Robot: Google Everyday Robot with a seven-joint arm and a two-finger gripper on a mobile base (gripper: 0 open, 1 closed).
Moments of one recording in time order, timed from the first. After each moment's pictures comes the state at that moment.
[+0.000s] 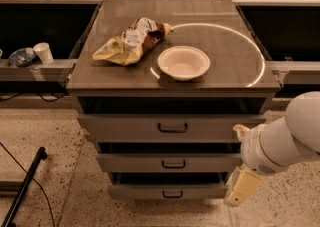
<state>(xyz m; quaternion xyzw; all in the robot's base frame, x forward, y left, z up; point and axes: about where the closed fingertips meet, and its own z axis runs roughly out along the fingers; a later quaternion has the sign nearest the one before) 0.389 -0.182 0.723 -0.57 0.80 0.07 0.19</state>
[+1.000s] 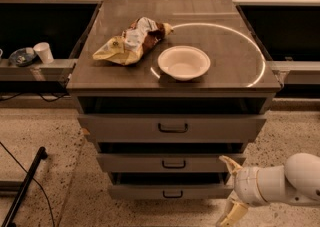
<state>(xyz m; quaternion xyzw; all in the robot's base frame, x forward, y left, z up) 0.380 -0.177 0.576 -0.58 0.73 0.18 0.30</state>
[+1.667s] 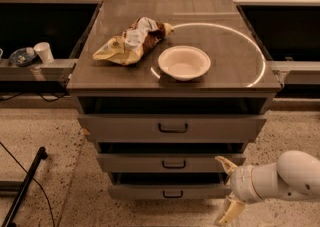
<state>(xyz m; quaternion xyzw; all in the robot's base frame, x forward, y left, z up) 0.392 -0.176 0.551 -0.60 0.72 0.19 0.30</state>
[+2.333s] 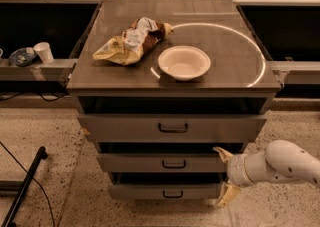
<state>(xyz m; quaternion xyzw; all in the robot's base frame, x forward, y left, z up) 0.451 -0.196 0.501 -0.63 0.70 0.16 0.30</state>
